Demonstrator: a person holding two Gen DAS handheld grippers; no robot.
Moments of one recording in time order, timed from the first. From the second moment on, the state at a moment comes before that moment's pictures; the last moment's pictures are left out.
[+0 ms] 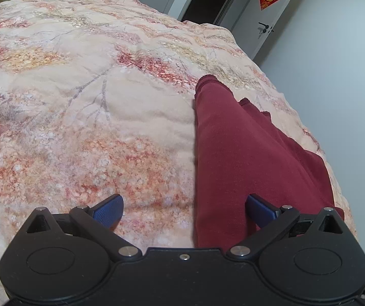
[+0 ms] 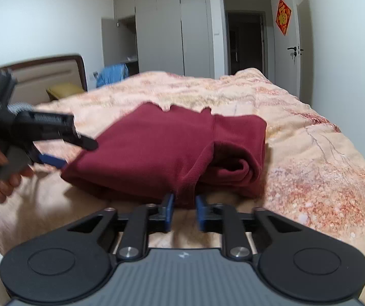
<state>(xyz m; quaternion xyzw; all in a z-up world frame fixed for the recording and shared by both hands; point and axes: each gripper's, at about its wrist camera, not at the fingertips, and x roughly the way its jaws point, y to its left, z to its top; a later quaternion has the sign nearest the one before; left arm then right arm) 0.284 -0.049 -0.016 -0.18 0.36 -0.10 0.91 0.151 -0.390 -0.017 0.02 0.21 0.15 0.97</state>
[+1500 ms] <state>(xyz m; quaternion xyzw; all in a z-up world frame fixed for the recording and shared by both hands) 0.330 -0.063 -0.021 -0.15 0.36 -0.13 0.91 0.276 -0.453 -0.063 0.21 0.20 0.13 0.95</state>
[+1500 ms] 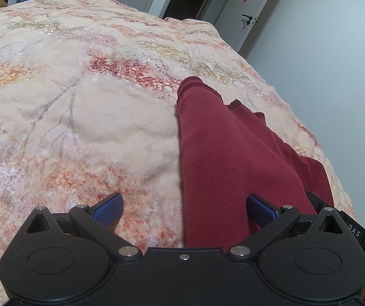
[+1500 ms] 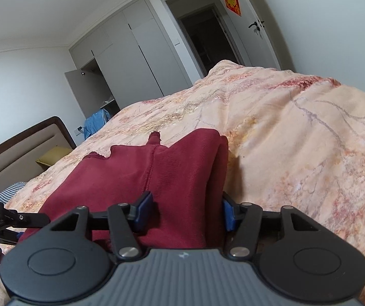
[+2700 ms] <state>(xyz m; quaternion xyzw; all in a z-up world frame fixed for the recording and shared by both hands) 0.346 -0.096 -0.006 -0.12 0.36 -0.16 0.91 0.256 -0.437 -0.024 0.15 0.20 0.12 0.96</state>
